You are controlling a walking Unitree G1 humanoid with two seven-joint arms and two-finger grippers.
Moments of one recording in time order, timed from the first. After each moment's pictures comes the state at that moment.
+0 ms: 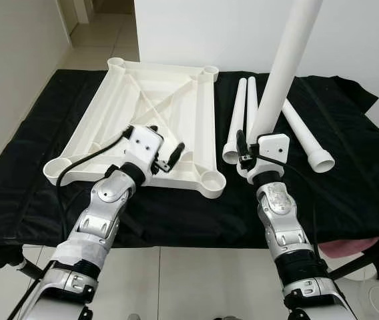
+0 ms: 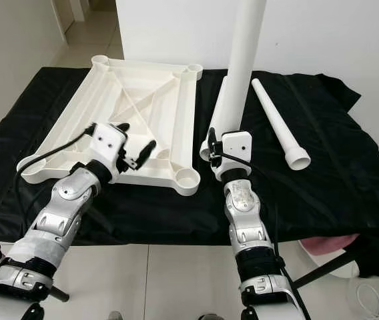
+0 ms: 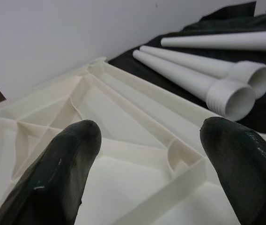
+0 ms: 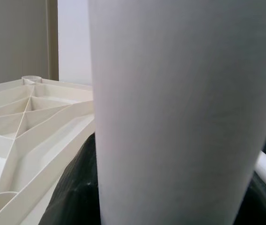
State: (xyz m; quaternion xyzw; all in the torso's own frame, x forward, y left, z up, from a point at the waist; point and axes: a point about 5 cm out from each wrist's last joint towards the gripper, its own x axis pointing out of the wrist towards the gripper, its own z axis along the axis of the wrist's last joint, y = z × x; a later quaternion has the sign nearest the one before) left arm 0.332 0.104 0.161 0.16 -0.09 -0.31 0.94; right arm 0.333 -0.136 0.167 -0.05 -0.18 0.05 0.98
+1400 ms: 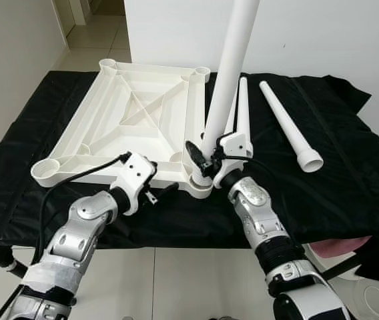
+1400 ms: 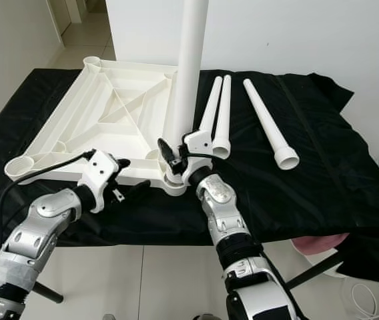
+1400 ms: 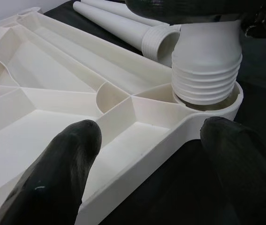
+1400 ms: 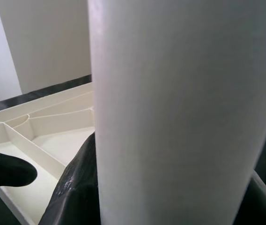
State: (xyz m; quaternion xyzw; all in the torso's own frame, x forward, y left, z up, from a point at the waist) left arm 0.300 0.126 0.144 0.15 0.01 -0.40 0.91; right arm 0.341 -0.075 0.157 0.01 -0.13 0.29 0.95
